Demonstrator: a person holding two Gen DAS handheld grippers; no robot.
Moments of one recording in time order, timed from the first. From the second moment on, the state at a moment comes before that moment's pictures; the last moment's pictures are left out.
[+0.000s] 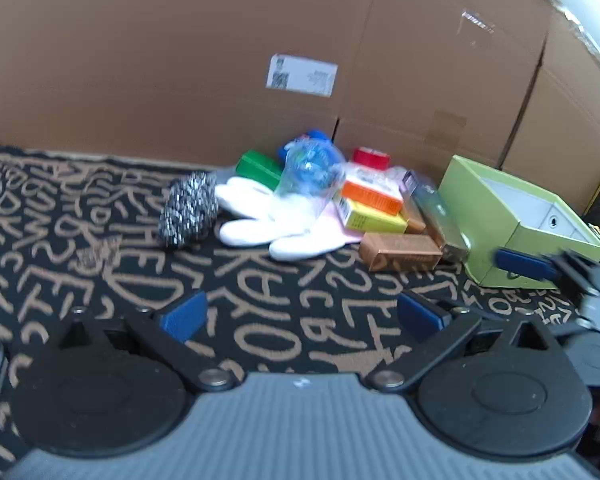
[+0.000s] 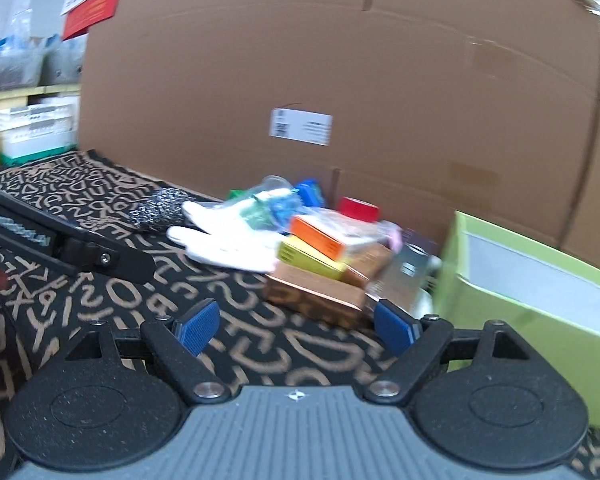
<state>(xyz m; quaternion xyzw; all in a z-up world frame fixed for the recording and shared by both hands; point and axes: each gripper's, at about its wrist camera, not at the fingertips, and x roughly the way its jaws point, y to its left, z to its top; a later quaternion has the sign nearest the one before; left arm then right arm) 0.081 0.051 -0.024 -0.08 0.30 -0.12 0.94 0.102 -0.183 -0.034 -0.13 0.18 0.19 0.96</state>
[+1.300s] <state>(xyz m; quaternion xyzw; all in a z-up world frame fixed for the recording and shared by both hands) 0.162 0.019 -0.023 0.02 0.34 -0.18 0.92 0.084 -0.214 -0.041 -0.08 0.29 0.22 0.93</state>
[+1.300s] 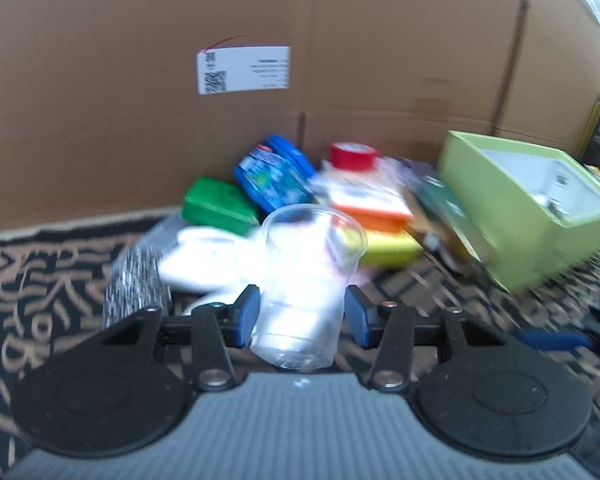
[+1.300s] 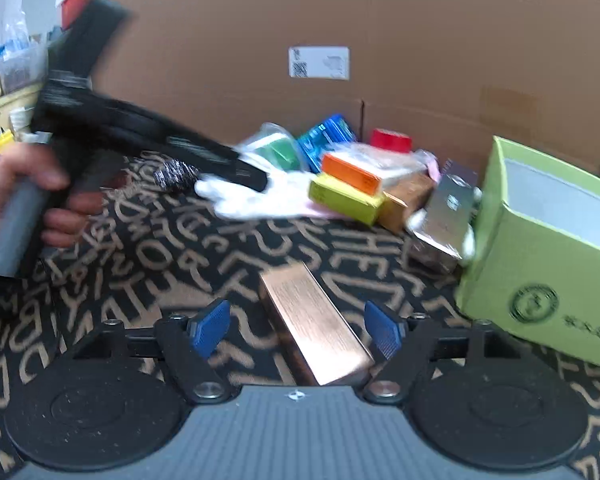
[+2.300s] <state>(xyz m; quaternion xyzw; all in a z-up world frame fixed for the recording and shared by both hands) 0.101 0.008 -0.025 0.06 0.36 -0.22 0.90 0.070 -0.211 -0.048 -0.05 0.31 0.23 0.92</state>
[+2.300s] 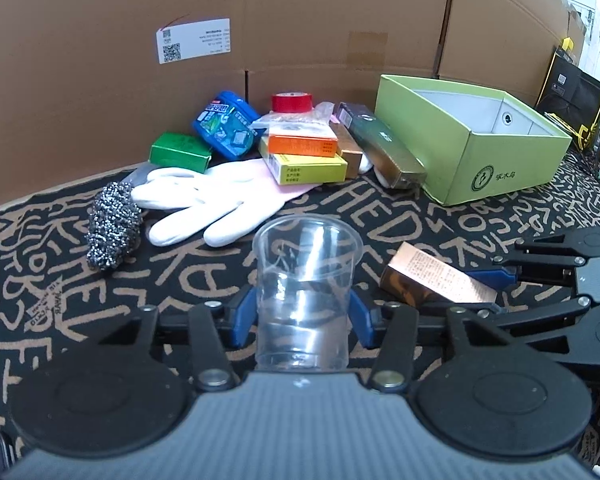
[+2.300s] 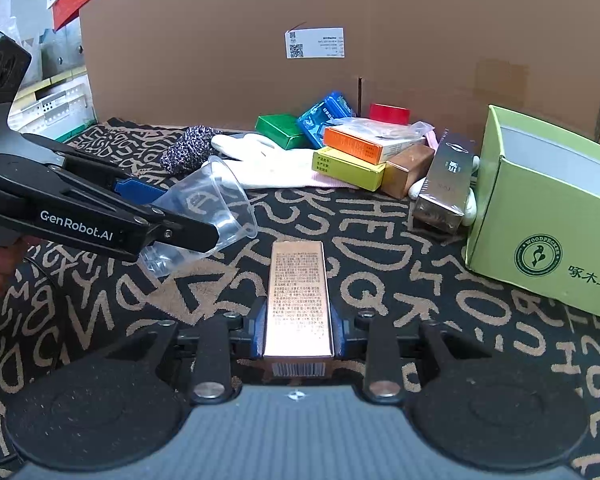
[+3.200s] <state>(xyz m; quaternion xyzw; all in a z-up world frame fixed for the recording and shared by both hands) 0.169 -0.190 0.088 0.01 0.27 -0.36 0.89 0.130 -0.416 0.047 0.00 0.20 -0.02 0.98</state>
